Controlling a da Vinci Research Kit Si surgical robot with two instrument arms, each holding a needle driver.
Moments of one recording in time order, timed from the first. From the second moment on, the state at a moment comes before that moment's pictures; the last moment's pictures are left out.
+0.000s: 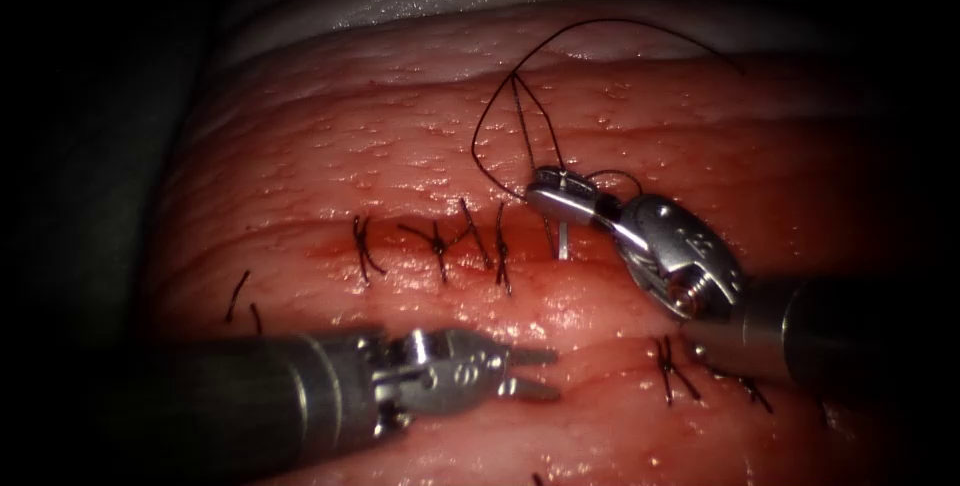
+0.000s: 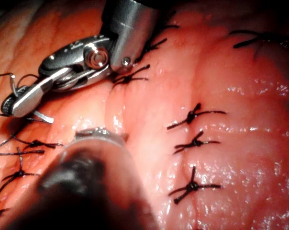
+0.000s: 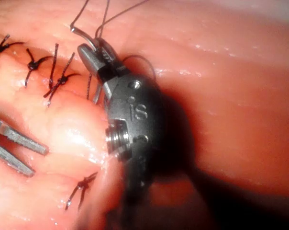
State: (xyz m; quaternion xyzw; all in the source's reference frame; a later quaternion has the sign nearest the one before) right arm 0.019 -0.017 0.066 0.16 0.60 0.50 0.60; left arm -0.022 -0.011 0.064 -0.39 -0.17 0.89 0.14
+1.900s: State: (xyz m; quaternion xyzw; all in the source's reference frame) right arm 0.021 -0.024 0.058 0.44 0.49 0.61 0.44; left arm -0.020 -0.010 0.068 -0.38 -0.19 0.90 0.12
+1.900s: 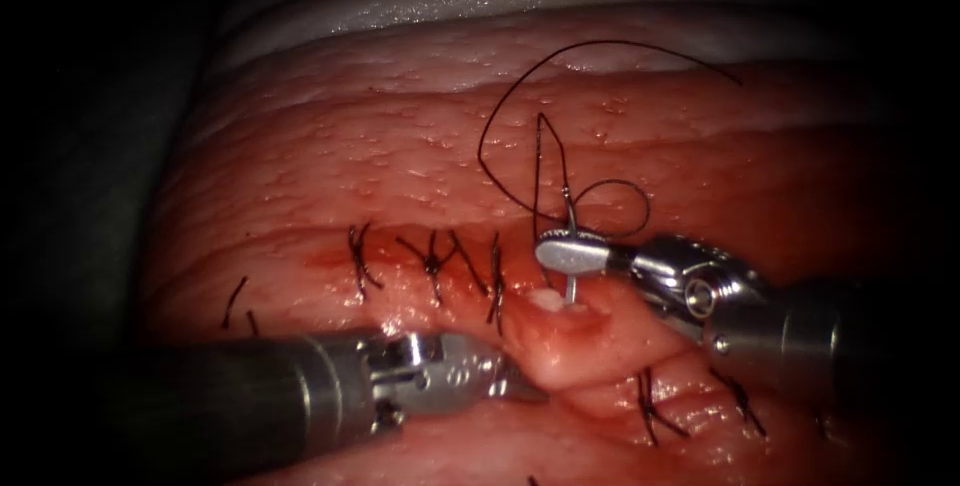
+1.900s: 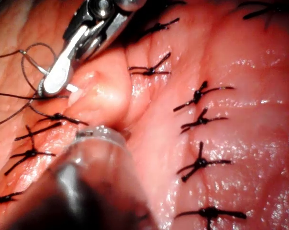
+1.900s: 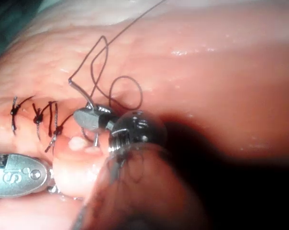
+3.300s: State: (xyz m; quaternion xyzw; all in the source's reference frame) right arm 0.023 -0.025 0.054 0.46 0.51 0.62 0.39; left arm -0.019 -0.010 0.067 -0.40 -0.17 0.89 0.11
